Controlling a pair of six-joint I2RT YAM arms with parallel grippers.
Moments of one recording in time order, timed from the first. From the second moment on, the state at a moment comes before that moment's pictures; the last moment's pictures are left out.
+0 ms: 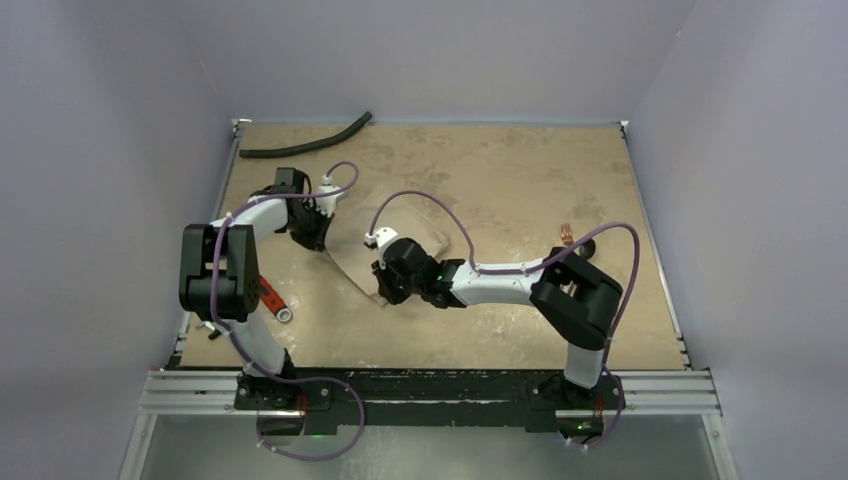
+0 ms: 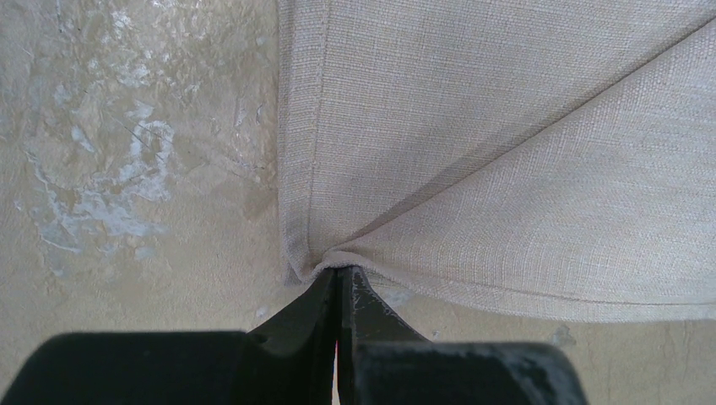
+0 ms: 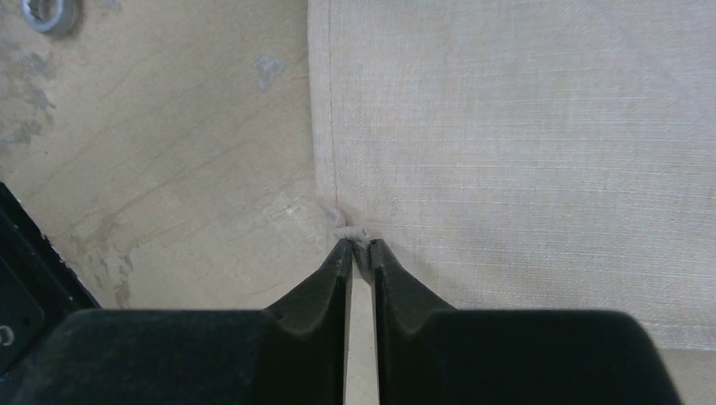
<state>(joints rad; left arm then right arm) -0.01 1.77 1.08 -0.55 0.29 0.52 1.06 1.82 1.07 0.04 0.03 0.34</state>
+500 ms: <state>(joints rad) -0.01 1.77 1.08 -0.56 0.29 0.53 1.07 1.80 1.04 0.00 -0.04 0.33</state>
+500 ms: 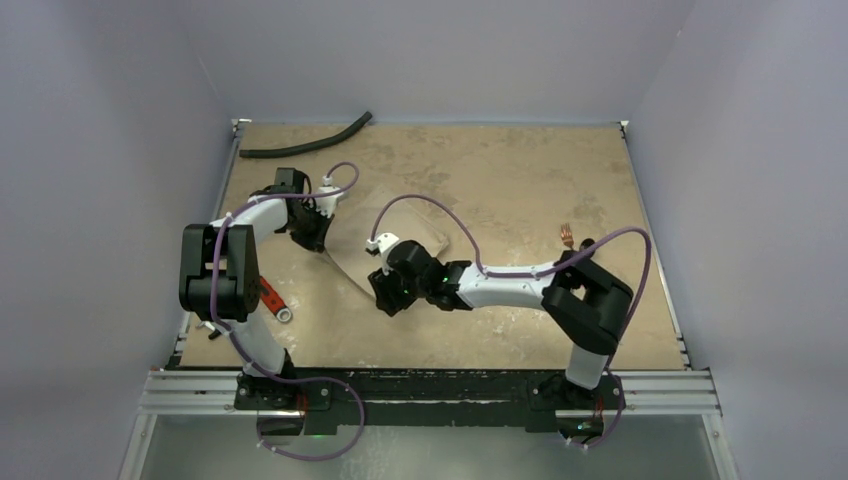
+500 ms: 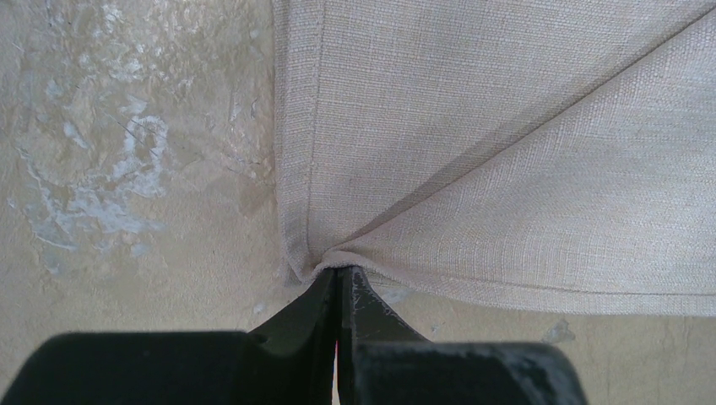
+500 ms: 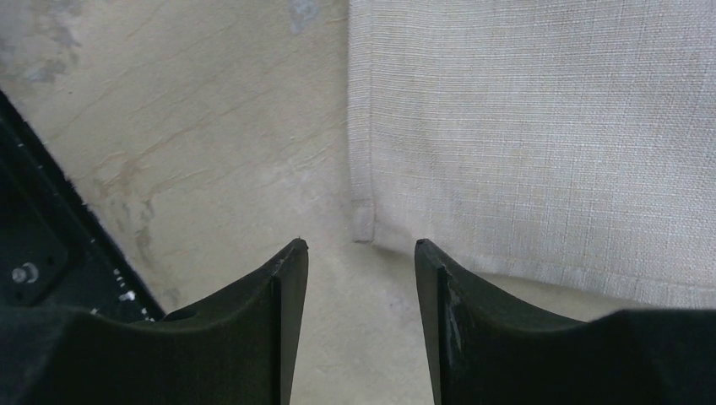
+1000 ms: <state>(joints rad) -0.01 1.77 1.18 -0.78 0.32 0.55 0.80 1.73 1.07 -0.09 -0.07 0.39</state>
